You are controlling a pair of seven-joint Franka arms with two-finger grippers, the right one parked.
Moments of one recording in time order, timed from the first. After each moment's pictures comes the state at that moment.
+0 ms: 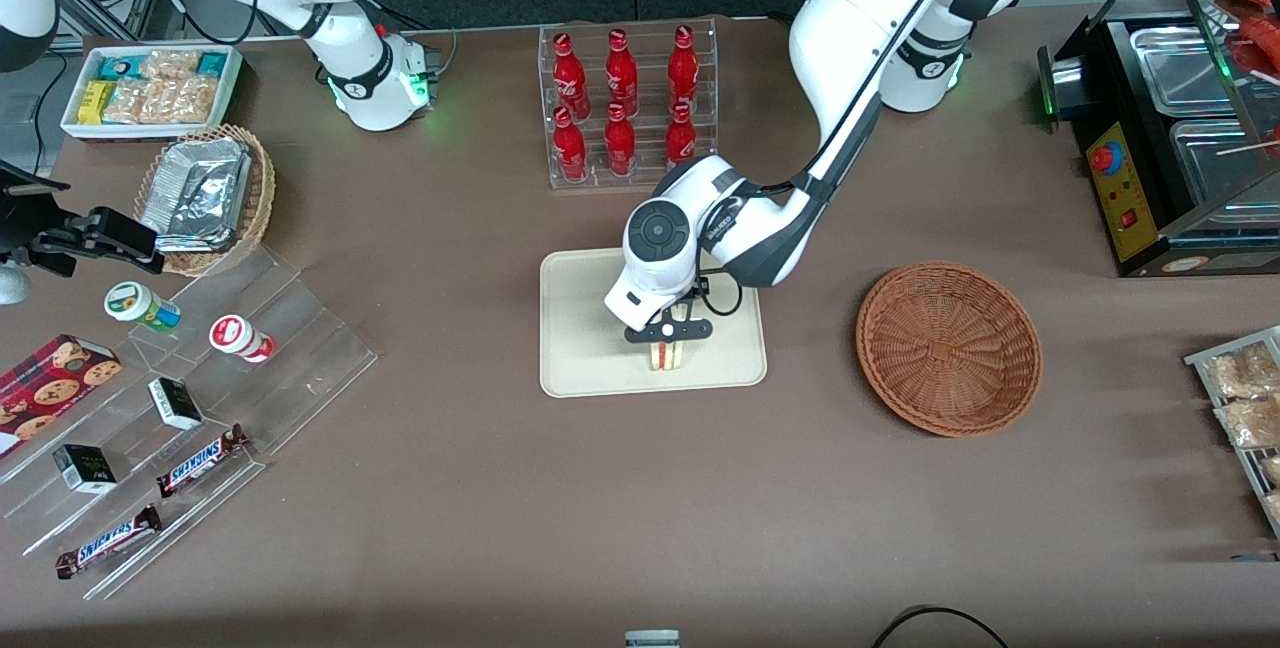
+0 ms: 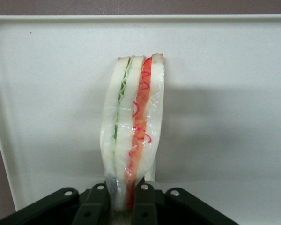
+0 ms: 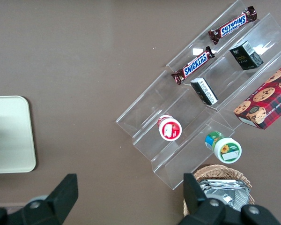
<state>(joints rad) -0.63 0.73 -0.18 -1.48 0.05 2.09 -0.86</state>
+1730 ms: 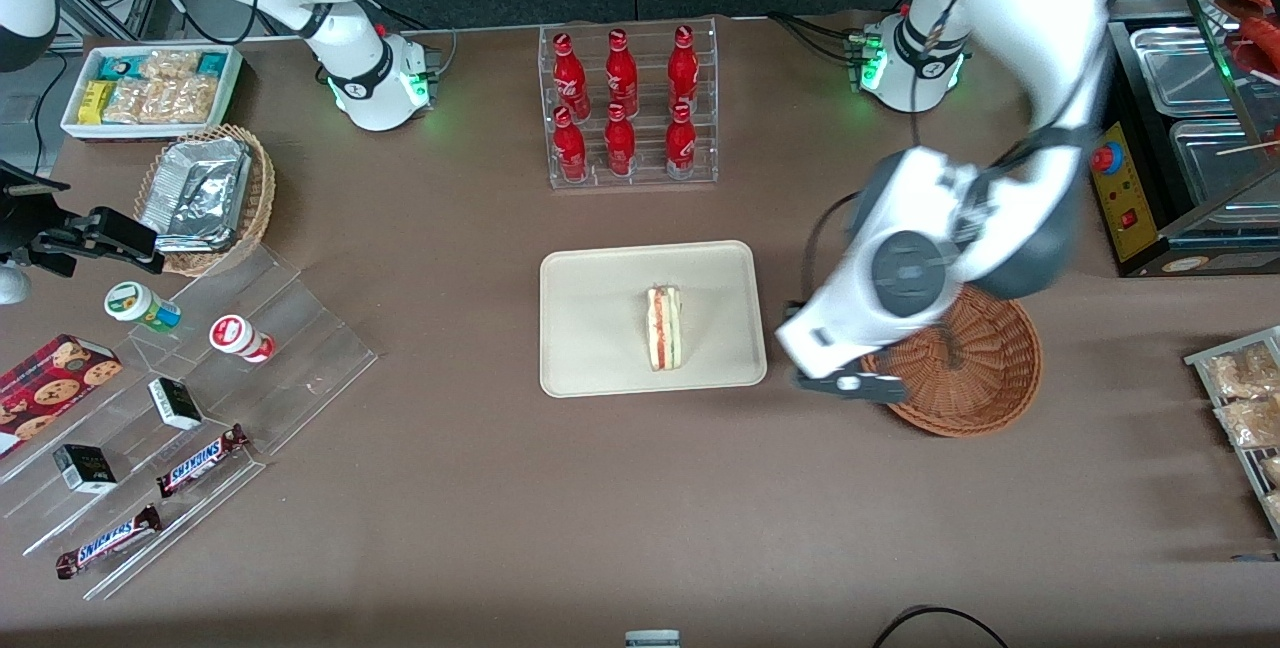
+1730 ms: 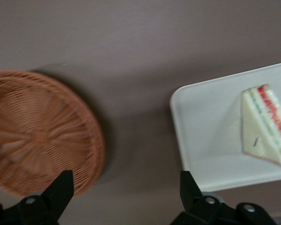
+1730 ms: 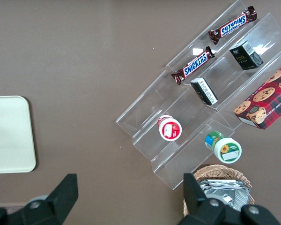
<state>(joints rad) -0.26 0.45 -0.15 -1.42 0.06 1.67 -0.23</state>
